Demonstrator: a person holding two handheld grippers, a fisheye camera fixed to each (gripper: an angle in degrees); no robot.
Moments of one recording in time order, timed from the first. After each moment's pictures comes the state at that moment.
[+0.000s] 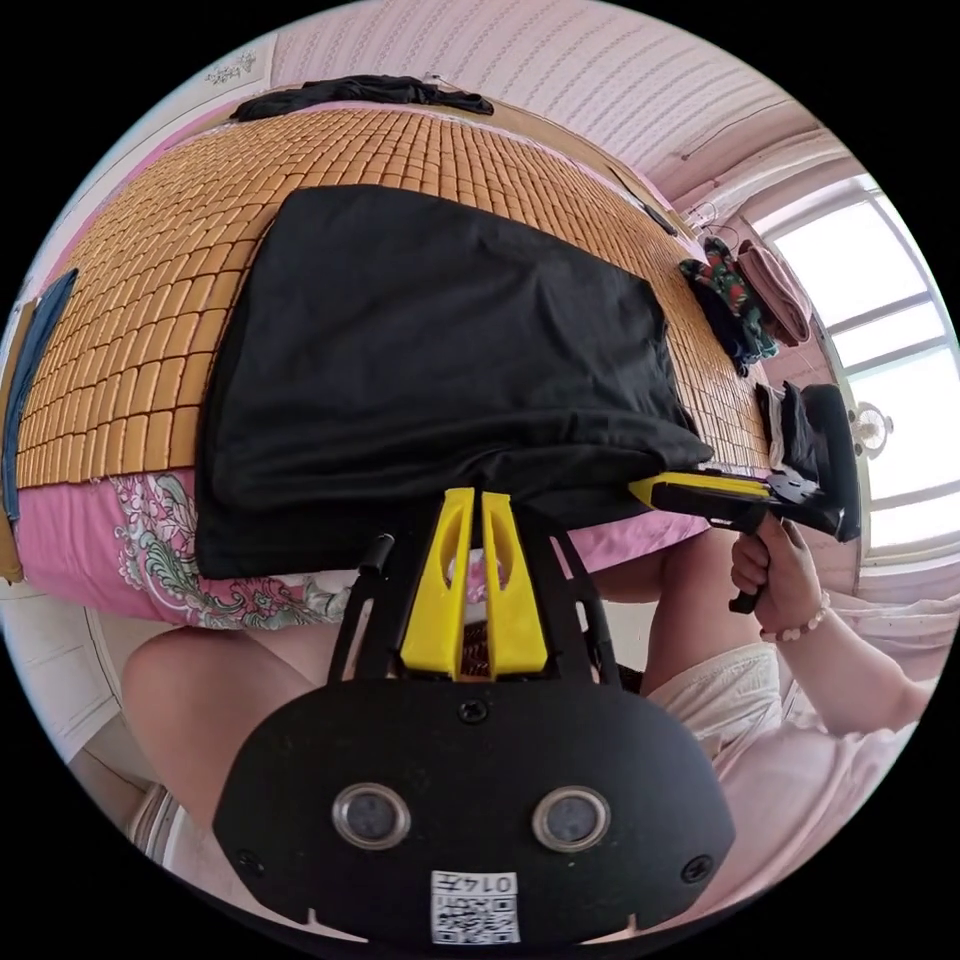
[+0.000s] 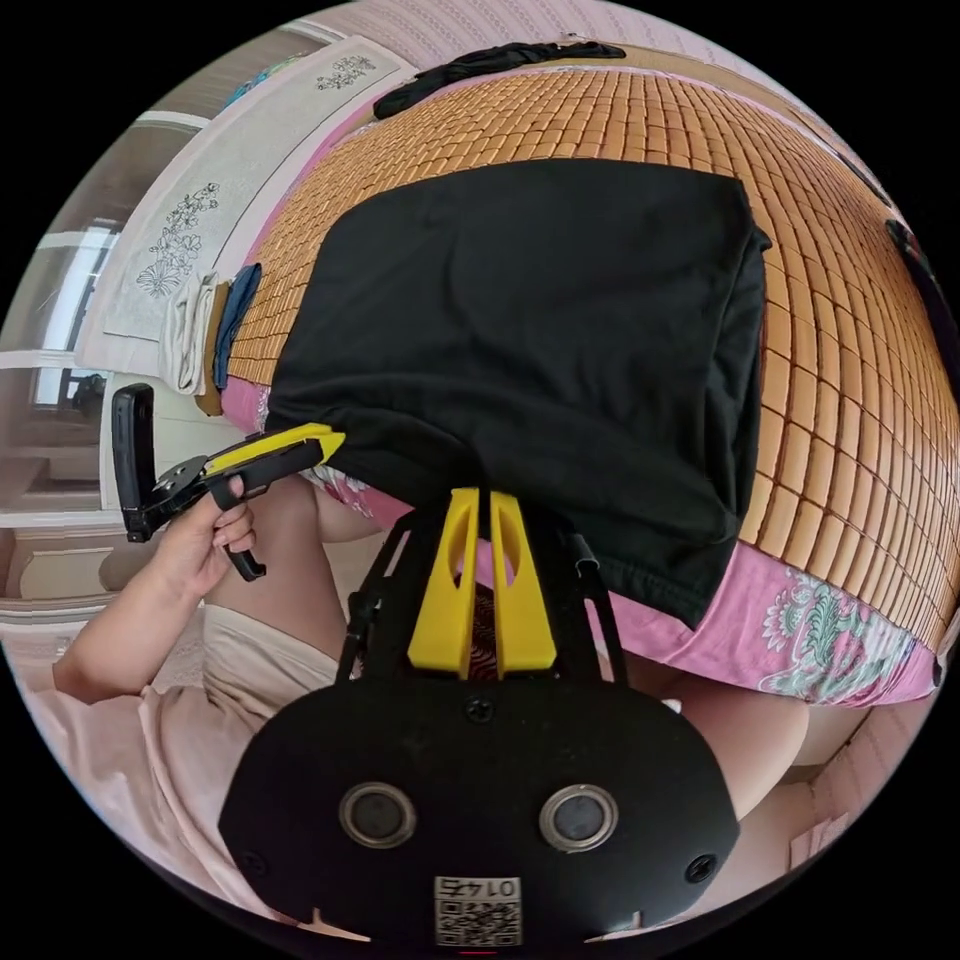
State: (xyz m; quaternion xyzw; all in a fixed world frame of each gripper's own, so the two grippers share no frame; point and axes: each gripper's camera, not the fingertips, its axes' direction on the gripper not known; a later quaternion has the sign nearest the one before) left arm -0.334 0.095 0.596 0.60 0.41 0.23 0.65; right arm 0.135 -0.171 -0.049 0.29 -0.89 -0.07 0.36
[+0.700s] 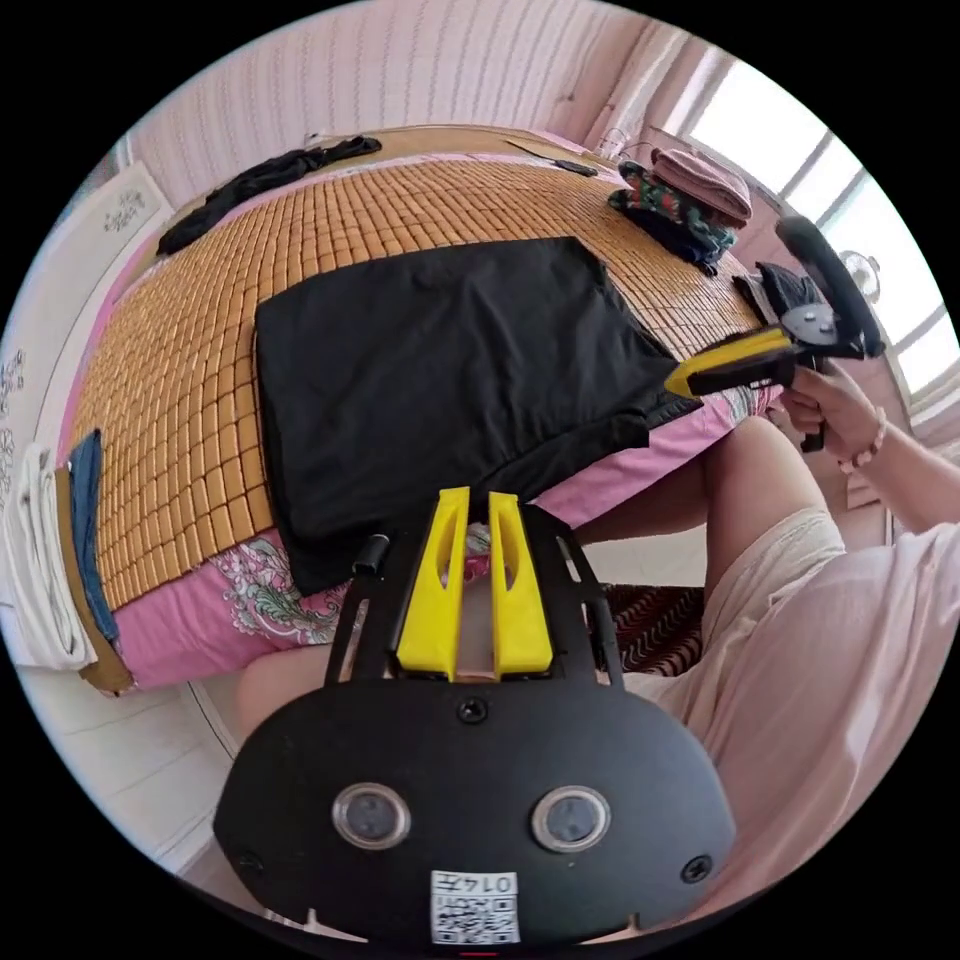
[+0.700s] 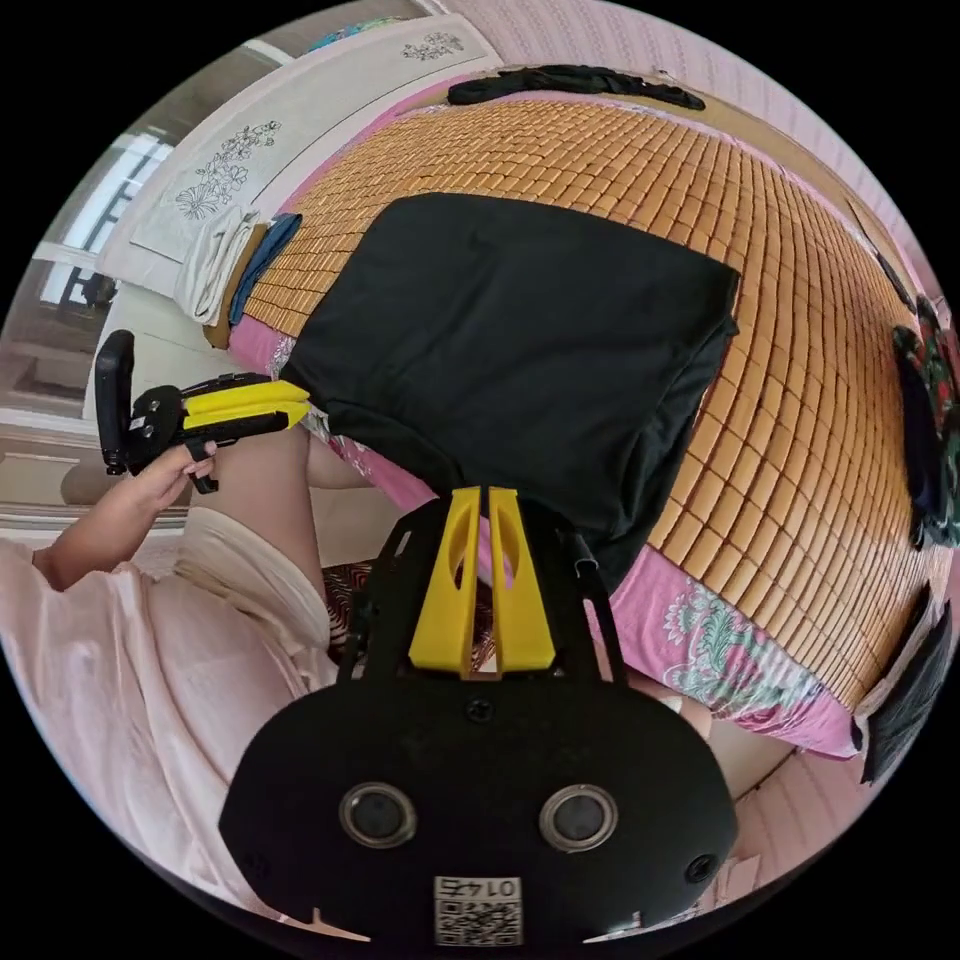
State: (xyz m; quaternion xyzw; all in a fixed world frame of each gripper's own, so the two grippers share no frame) left arm -0.274 0.178 0.674 0.68 0.24 0.27 0.64; right arm 0.128 -0.181 -0.126 0.38 -0.82 -0.09 0.42
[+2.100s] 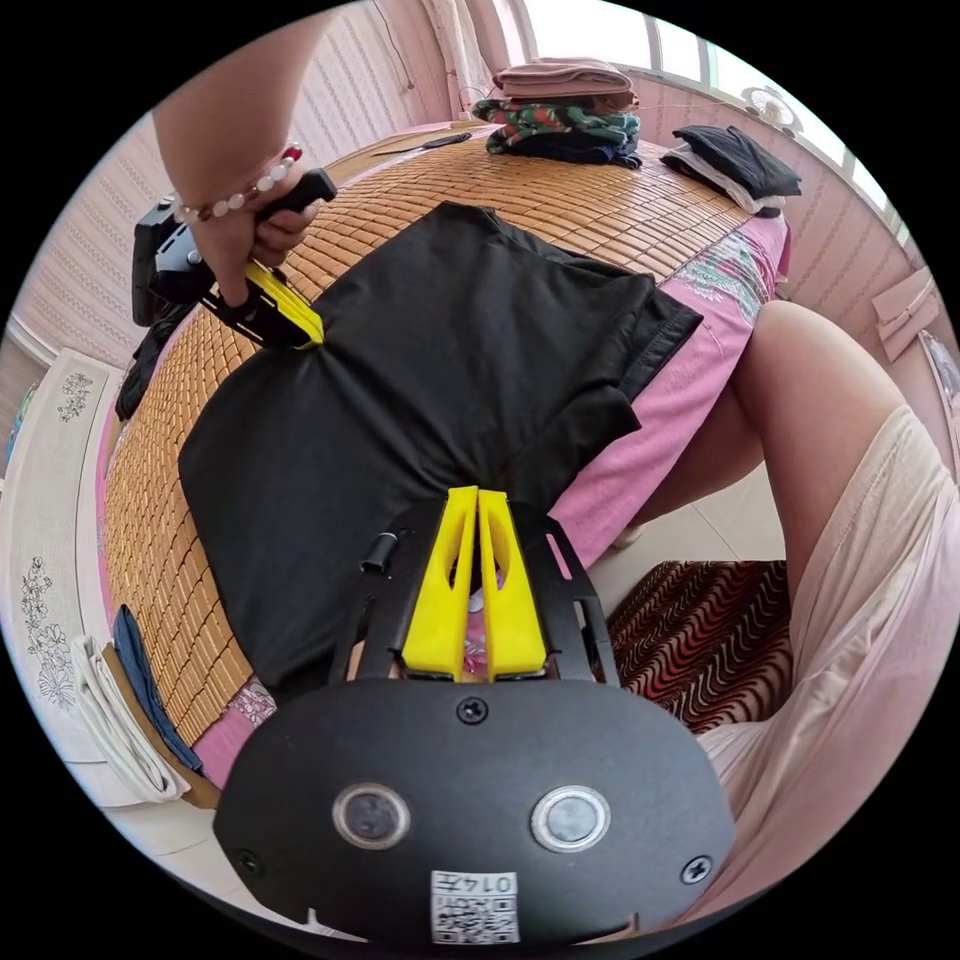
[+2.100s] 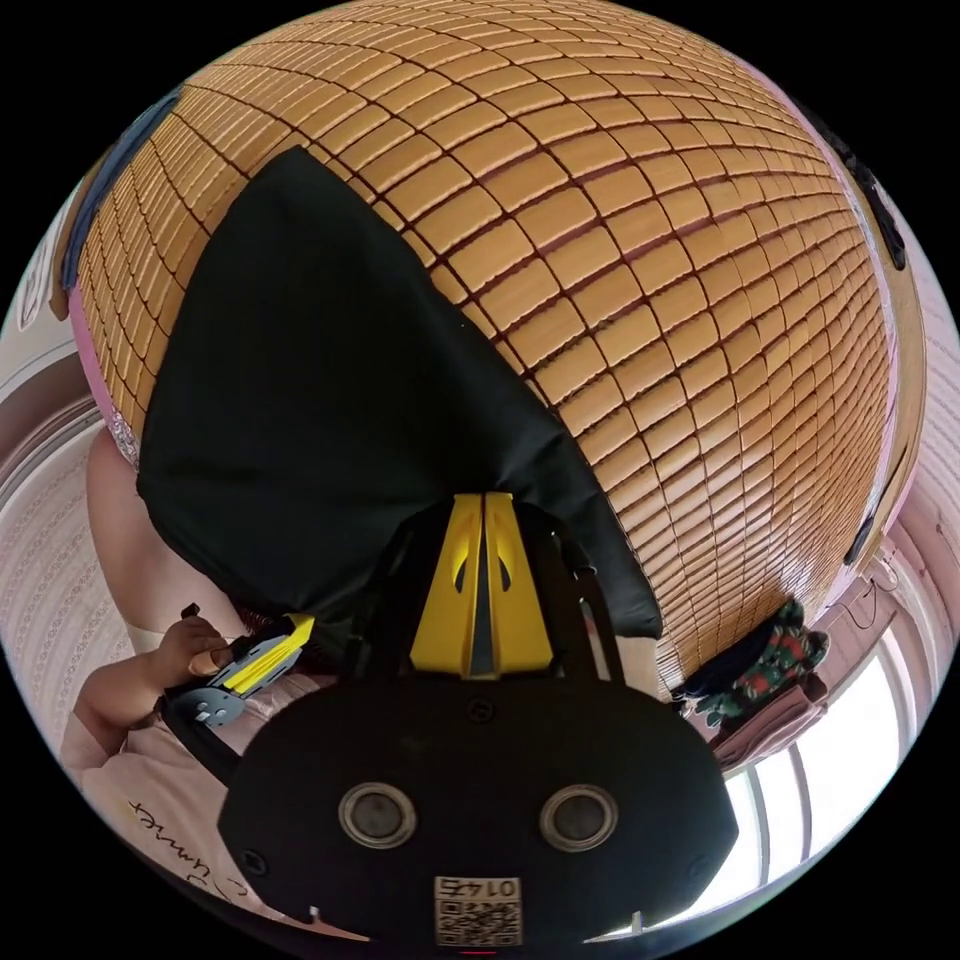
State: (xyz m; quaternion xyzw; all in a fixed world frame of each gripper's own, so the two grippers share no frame) left arm -0.047 0.195 0.743 0.74 0.05 0.31 0.60; right arm 0.196 -0.389 -0.645 0.36 -0.62 -0.29 0.63
